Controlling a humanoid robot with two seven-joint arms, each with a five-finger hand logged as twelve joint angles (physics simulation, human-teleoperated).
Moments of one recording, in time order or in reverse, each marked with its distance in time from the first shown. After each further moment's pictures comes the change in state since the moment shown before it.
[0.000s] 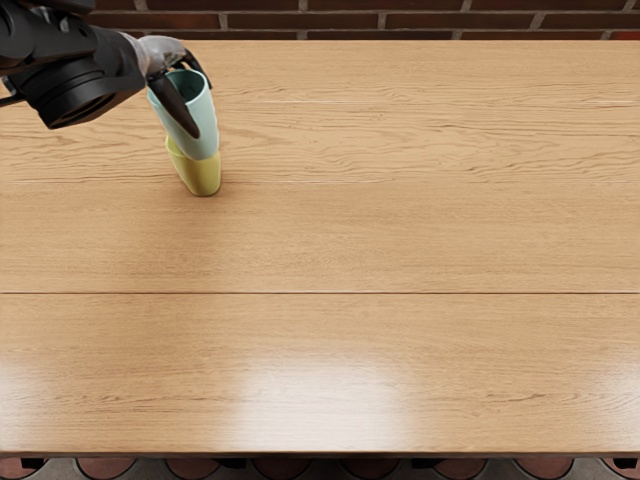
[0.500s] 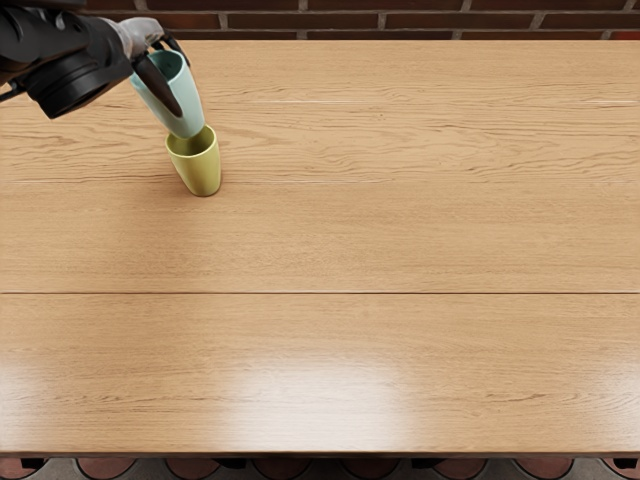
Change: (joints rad) left arm 0.121 -0.013 0.007 0.203 0.012 0.000 0.000; right arm 0.000 0.000 0.000 0.000 0.000 0.000 0.000
